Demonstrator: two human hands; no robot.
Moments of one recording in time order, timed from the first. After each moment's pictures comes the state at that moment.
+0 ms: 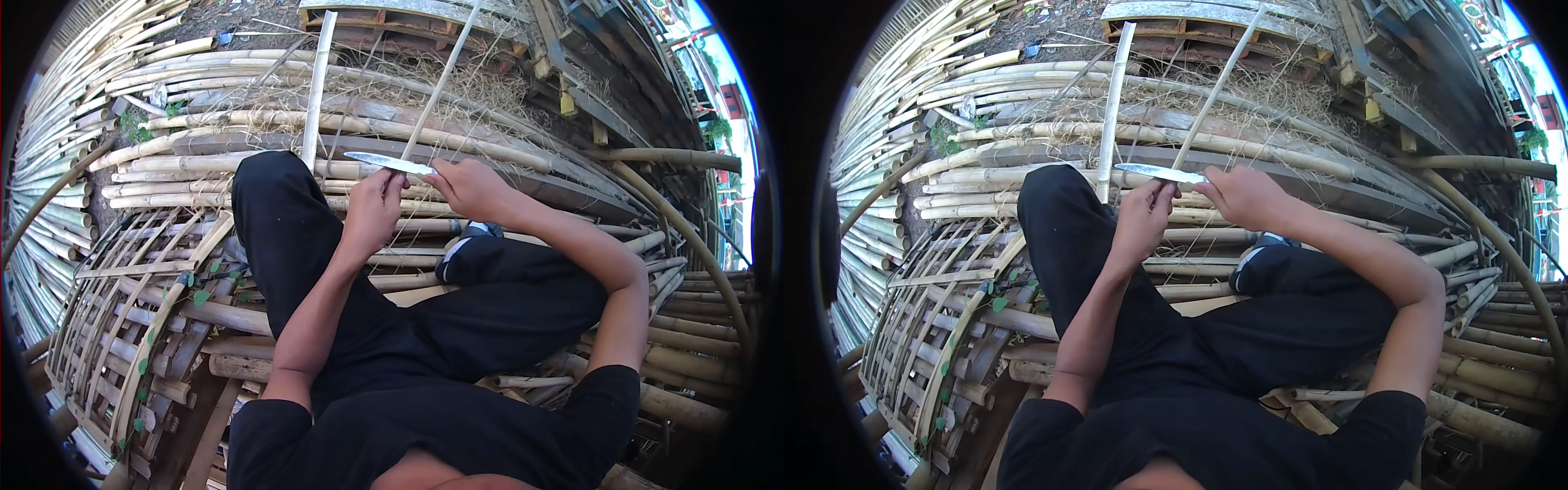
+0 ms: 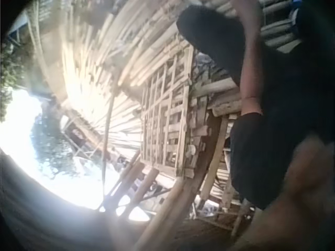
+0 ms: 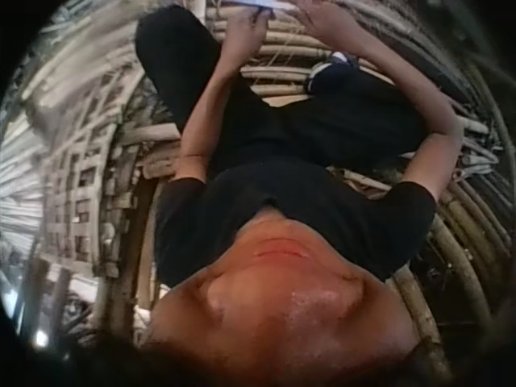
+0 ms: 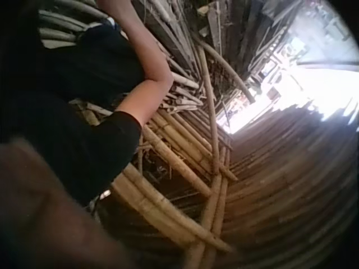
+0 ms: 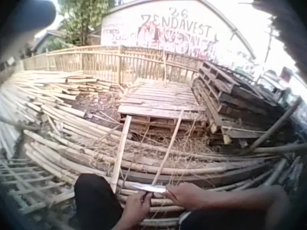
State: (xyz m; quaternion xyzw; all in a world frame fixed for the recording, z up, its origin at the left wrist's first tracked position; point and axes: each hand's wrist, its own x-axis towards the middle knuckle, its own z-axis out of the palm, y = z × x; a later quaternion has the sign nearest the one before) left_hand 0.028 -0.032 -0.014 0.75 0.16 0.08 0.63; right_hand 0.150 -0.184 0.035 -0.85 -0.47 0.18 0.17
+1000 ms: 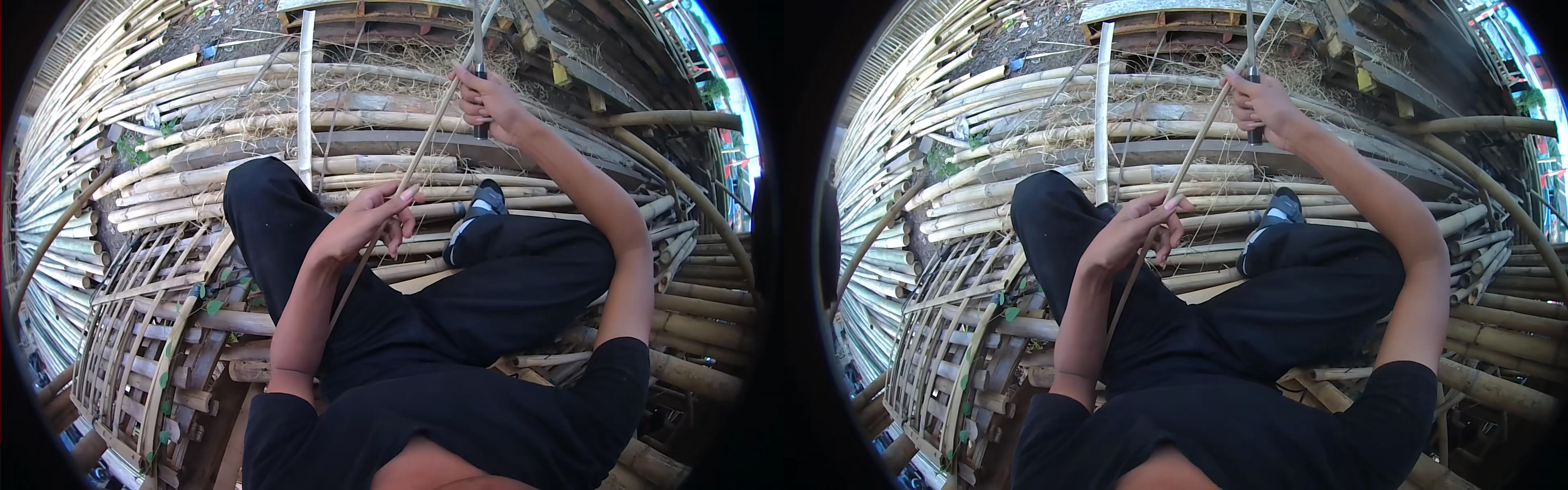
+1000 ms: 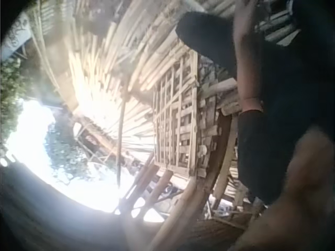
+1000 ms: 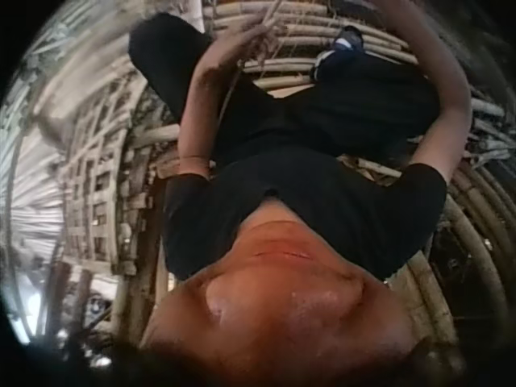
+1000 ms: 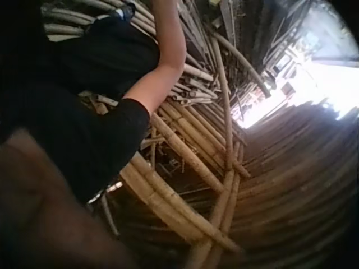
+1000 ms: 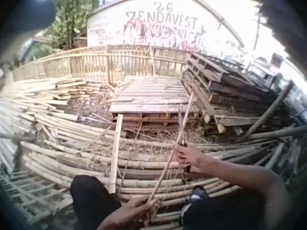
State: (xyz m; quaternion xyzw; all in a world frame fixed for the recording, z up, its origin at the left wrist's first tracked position) left_hand 0.011 -0.009 0.018 0.50 0.06 -0.26 0.82; right_hand 0.220 -0.184 0.057 -0.63 -0.03 0.37 0.68
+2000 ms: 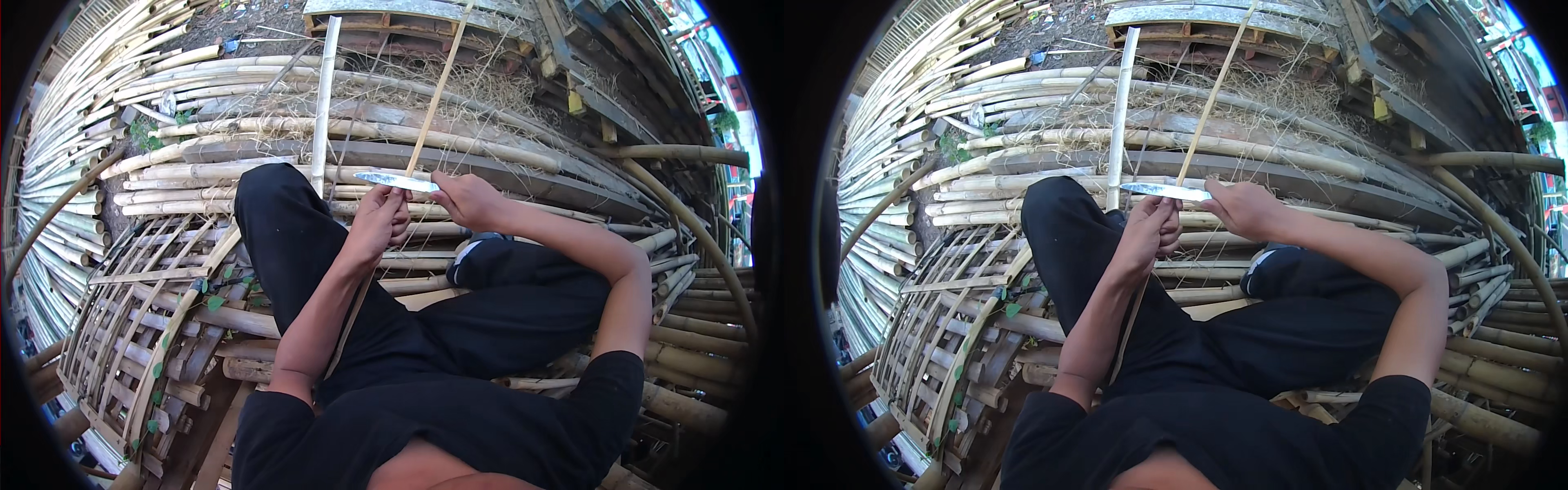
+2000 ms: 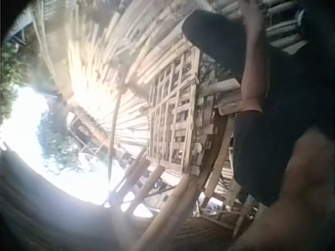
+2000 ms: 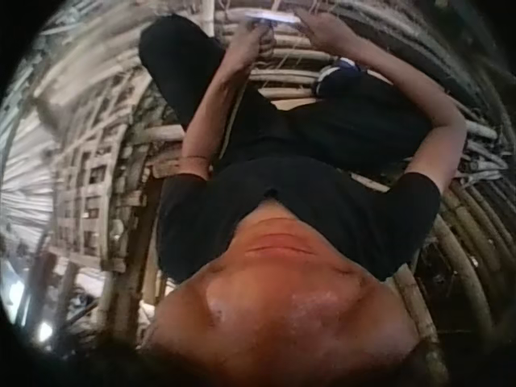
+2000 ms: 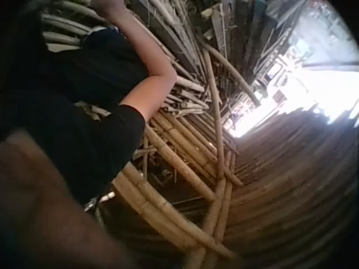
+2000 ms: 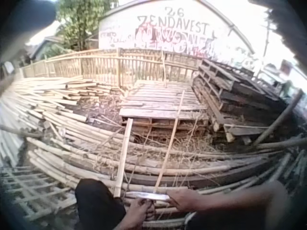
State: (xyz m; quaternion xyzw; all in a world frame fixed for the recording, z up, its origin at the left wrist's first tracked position) left_hand 0.017 -0.022 -0.010 0.38 0.18 -0.10 0.90; right_hand 0.146 -0.190 0.007 -0.79 -0.53 0.19 0.23
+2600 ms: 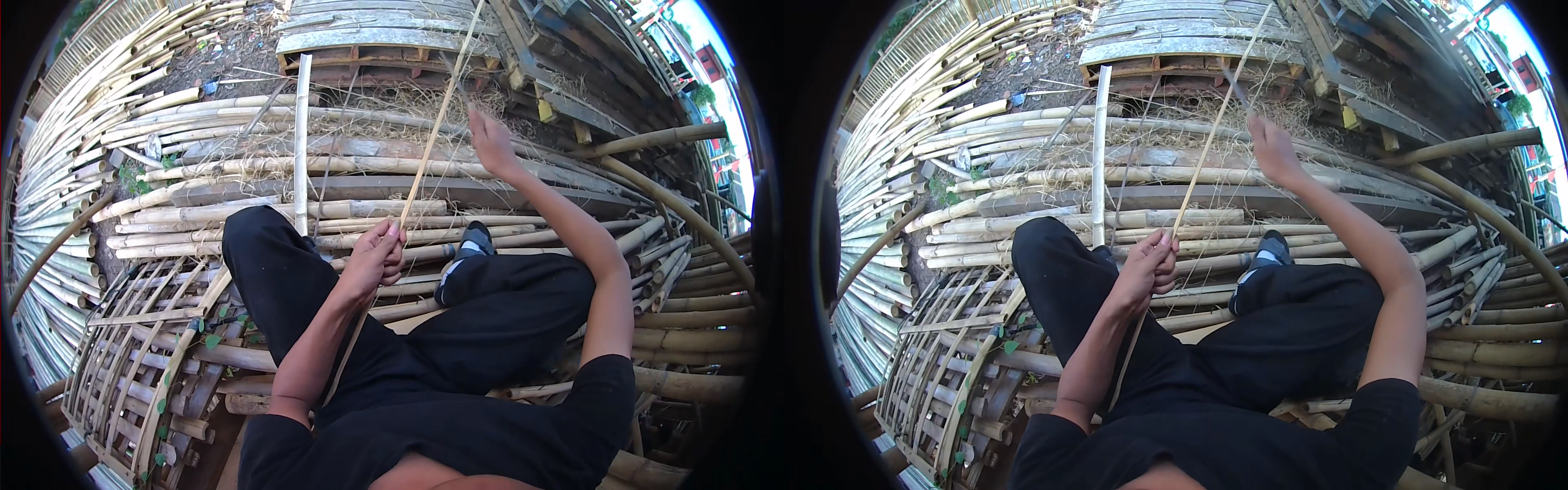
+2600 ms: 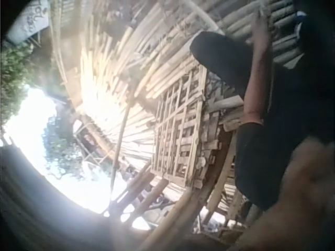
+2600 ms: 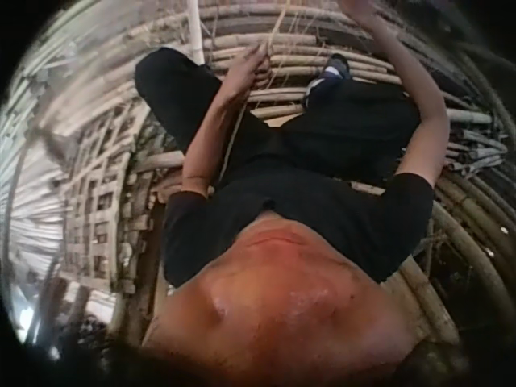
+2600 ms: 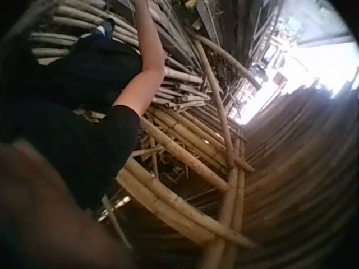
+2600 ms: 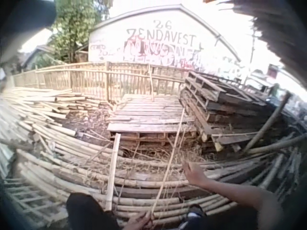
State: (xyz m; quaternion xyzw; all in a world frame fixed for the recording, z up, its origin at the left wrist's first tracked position) left_hand 0.016 -0.038 -0.005 0.35 0.11 -0.18 0.91; right_hand 0.258 -0.221 0.020 -0.91 -0.24 -0.01 0.34
